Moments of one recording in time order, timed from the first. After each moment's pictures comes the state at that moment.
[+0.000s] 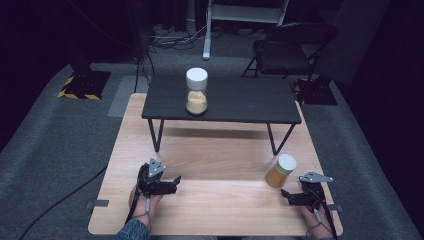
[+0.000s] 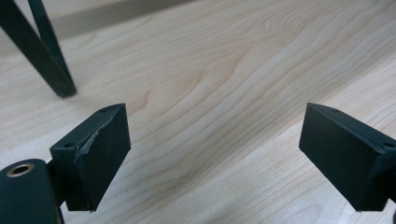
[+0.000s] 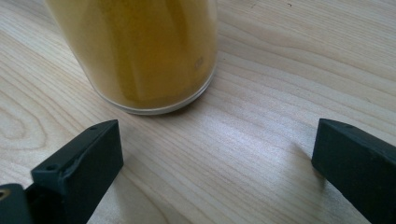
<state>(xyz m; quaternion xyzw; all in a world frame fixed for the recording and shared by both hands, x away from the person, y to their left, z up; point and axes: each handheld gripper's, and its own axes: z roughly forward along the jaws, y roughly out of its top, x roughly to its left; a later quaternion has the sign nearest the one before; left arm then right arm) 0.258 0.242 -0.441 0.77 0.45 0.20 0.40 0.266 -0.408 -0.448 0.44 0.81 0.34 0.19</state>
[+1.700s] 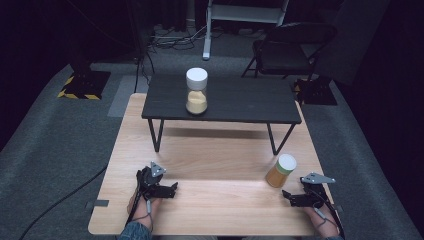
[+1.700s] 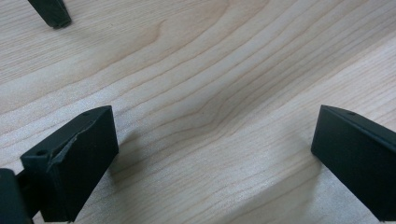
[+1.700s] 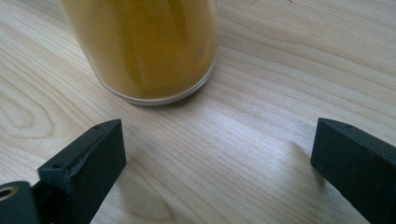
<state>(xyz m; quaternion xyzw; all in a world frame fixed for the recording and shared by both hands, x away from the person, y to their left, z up) 0.271 0.232 -0.447 0.80 0.47 0.18 0.32 0.264 -0.415 -0.447 0.43 0.81 0.35 0.19</state>
